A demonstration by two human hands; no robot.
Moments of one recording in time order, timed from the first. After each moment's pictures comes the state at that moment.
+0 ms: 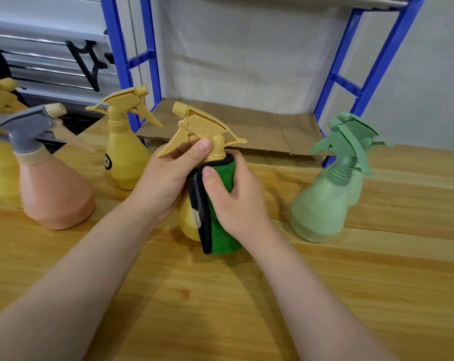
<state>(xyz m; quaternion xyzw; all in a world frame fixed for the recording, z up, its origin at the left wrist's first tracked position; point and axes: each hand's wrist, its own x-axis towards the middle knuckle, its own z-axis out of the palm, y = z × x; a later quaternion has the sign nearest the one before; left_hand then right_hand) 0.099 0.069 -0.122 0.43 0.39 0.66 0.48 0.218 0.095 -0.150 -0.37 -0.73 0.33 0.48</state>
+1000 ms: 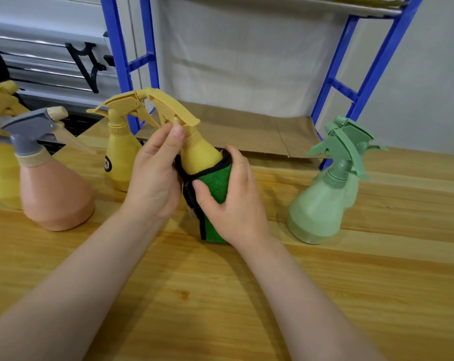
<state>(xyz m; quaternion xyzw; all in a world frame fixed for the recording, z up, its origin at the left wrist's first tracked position) 0.092 0.080 -0.129 0.37 0.30 0.76 0.43 0.217 0.096 -0.162 -0.42 -0.77 0.16 0.45</state>
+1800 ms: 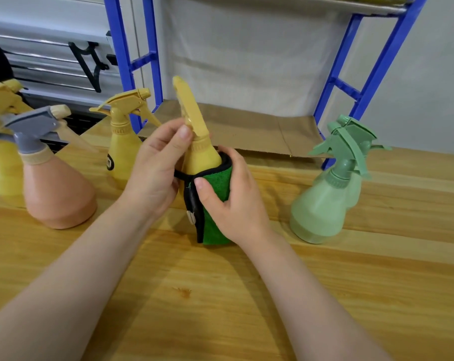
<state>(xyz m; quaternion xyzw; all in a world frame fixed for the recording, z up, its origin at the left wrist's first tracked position) 0.082 0.079 -0.127 0.46 0.36 0.70 0.41 0.218 0.097 -0.158 -0.37 -0.78 0.23 0.45</state>
